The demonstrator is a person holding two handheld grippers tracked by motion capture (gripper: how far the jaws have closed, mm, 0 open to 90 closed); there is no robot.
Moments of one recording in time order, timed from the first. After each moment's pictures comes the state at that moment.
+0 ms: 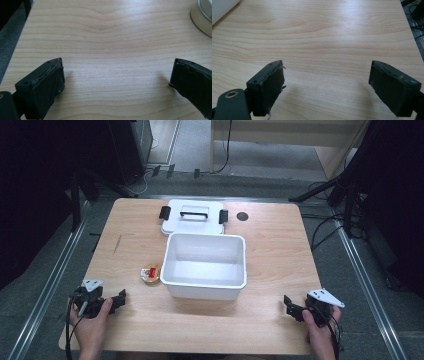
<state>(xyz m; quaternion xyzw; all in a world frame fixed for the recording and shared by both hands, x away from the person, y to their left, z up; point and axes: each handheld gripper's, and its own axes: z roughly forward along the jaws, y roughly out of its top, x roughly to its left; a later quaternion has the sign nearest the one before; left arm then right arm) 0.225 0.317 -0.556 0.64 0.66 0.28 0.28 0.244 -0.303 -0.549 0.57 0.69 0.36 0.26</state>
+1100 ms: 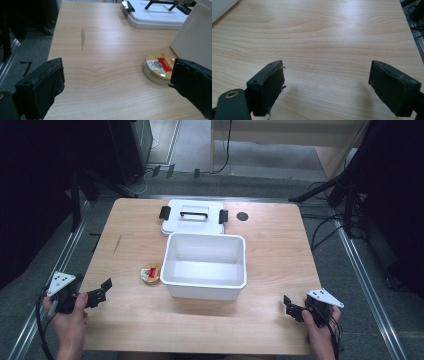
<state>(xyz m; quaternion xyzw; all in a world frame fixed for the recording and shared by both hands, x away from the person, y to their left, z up) 0.208 0.345 -0.488 0.62 0.58 0.30 0.42 0.243 -0.302 -0.549 0.57 0.69 0.36 0.26</state>
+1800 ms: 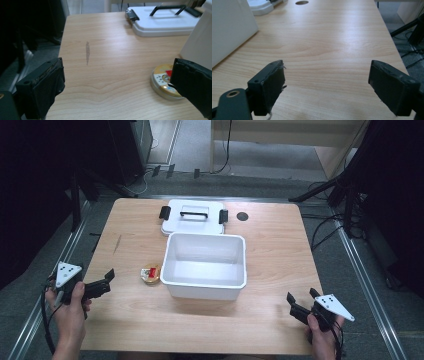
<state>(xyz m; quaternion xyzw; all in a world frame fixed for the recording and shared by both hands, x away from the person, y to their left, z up) 0.227 0.332 -0.482 0.63 0.57 0.35 0.40 0.228 -0.309 -0.546 0.53 0.65 0.45 0.31</state>
